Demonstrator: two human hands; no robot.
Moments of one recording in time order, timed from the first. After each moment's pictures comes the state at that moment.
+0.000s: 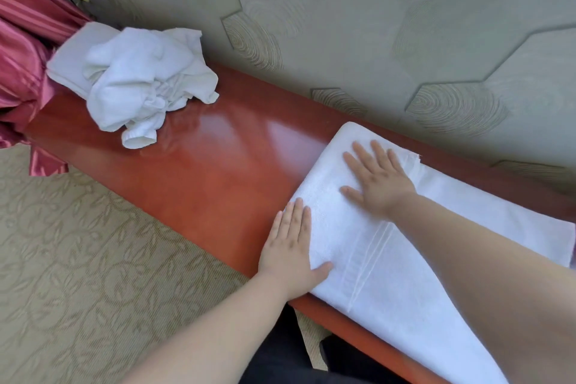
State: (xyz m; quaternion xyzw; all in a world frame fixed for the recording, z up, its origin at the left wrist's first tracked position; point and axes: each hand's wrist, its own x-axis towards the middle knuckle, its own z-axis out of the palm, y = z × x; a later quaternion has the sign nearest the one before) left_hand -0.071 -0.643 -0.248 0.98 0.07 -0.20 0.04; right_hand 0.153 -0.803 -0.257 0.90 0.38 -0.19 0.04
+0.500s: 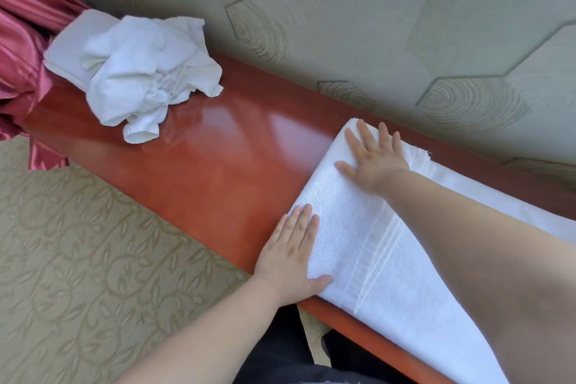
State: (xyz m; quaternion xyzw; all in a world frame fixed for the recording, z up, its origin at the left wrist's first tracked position) left_hand -0.090 -0.624 -0.259 0.98 0.01 -0.19 0.06; right_hand 0.178 -0.755 -0.268 0.93 0.30 -0.22 0.03
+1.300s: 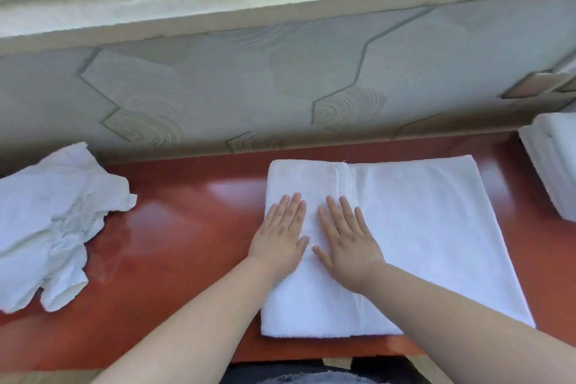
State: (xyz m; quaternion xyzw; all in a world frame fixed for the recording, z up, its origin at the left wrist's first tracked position) left_hand 0.062 -0.608 -0.247 0.96 -0.21 -0.20 0.00; right_hand 0.028 -0.811 -0.251 0.97 0.15 -0.19 -0.08
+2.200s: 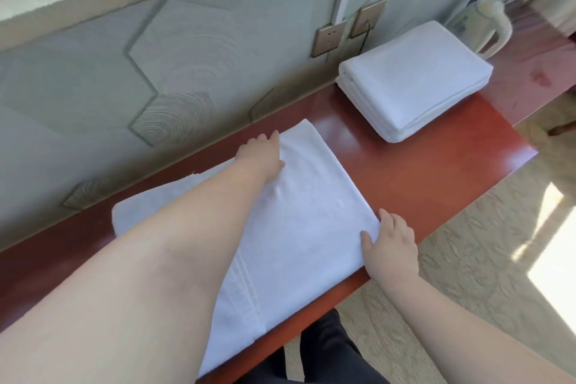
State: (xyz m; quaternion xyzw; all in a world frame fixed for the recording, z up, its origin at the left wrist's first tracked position) left_hand 0.187 -0.911 -0.212 0.90 -0.33 -0.28 -0.04; right_hand -0.124 -1.014 -0.232 0.85 -0.48 -0.11 -0.16
